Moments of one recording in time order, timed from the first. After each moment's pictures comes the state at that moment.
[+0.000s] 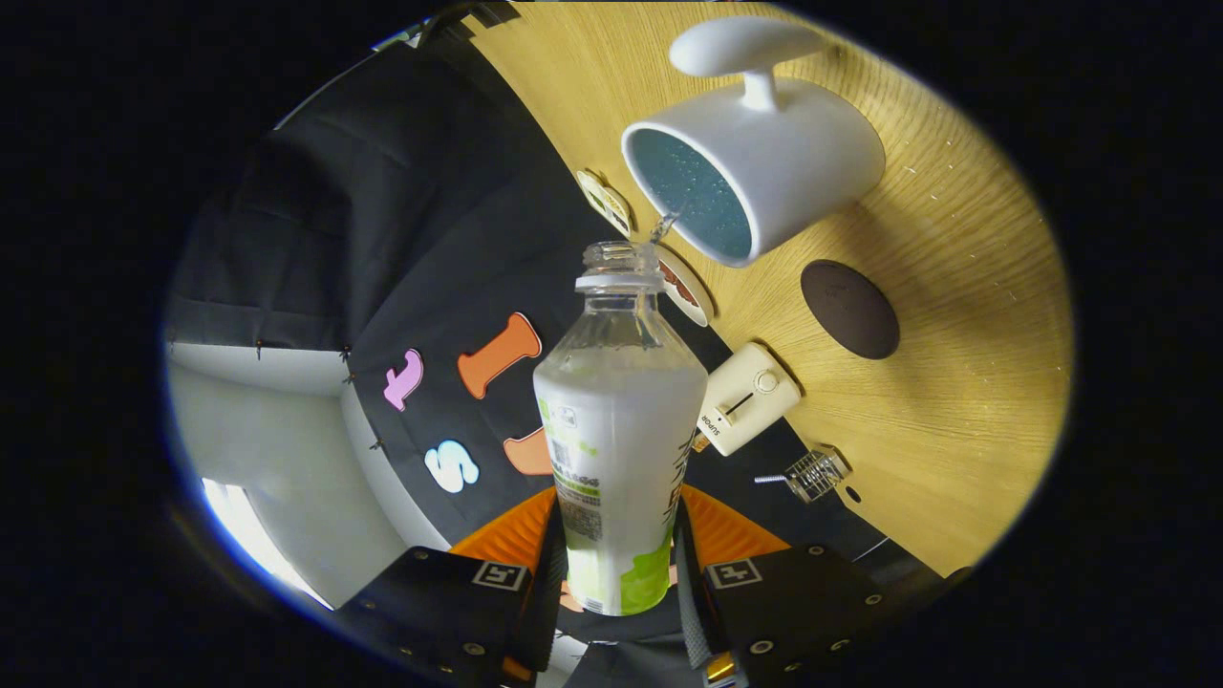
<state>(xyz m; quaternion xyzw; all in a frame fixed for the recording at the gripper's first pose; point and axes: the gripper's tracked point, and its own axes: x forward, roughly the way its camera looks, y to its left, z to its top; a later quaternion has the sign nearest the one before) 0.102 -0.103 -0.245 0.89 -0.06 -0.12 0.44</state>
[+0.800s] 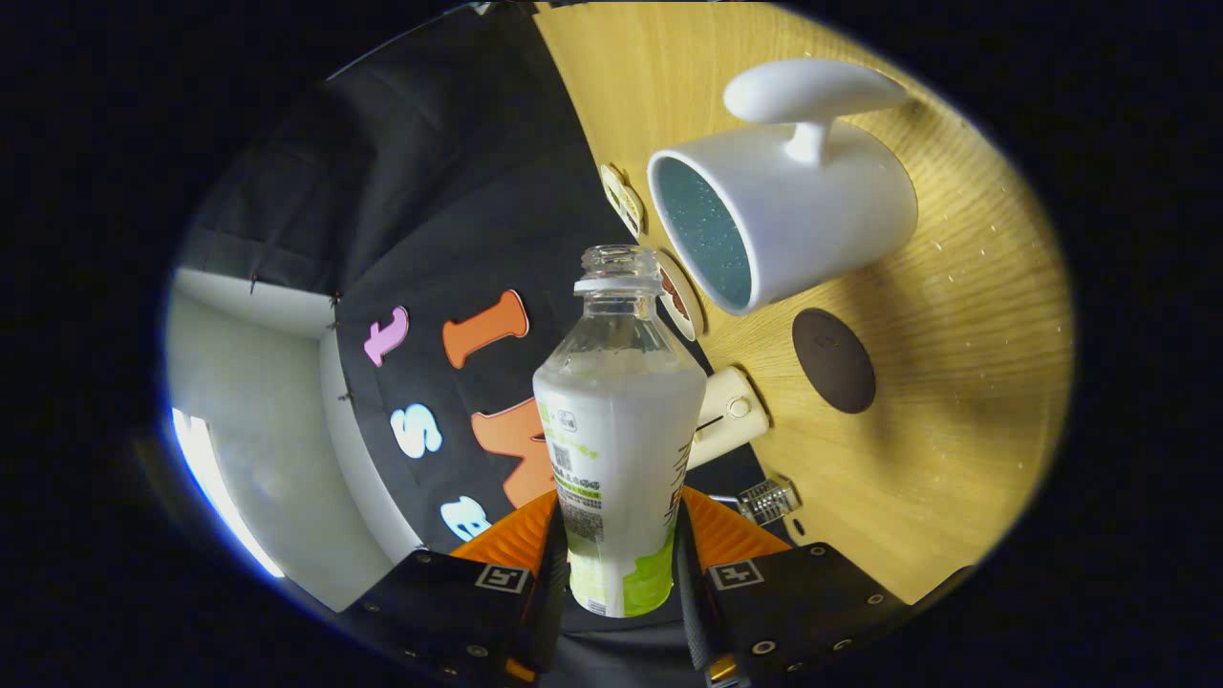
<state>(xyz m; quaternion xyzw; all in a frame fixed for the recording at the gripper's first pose) 0.101 -0.093 -0.266 0.82 0.00 -0.13 0.56</state>
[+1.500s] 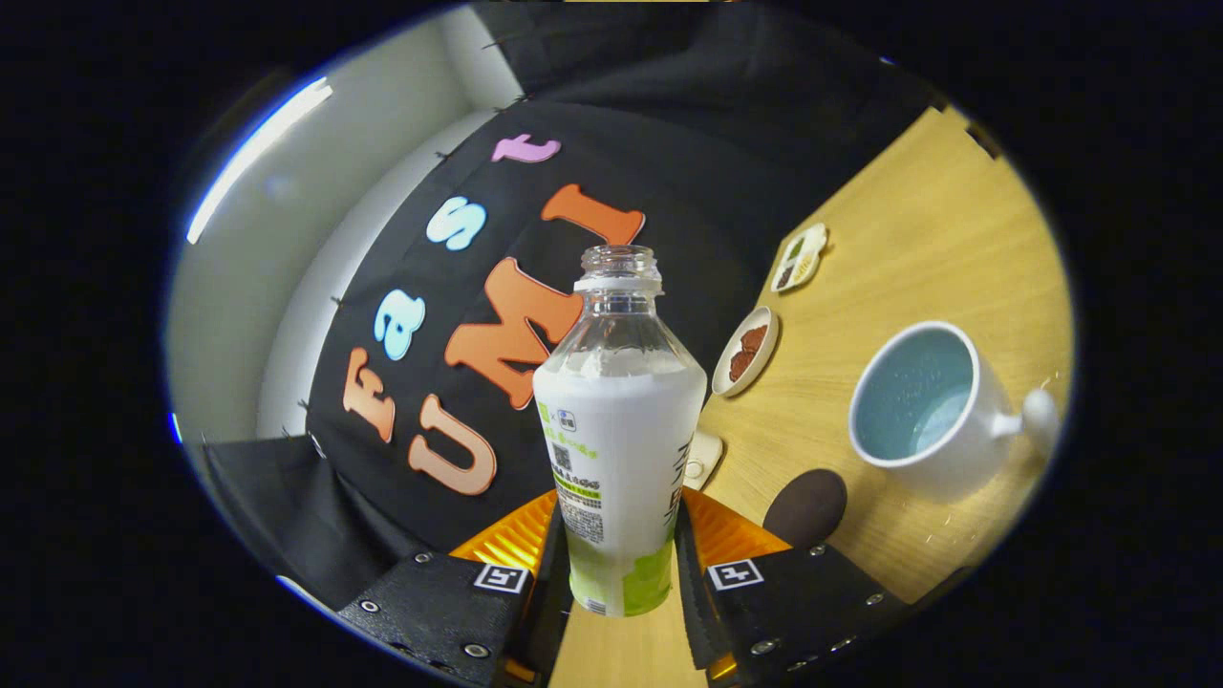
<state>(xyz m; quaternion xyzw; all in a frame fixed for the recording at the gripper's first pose) 0.116 -0.090 -0.256 0.47 0.06 -0.09 0.88</state>
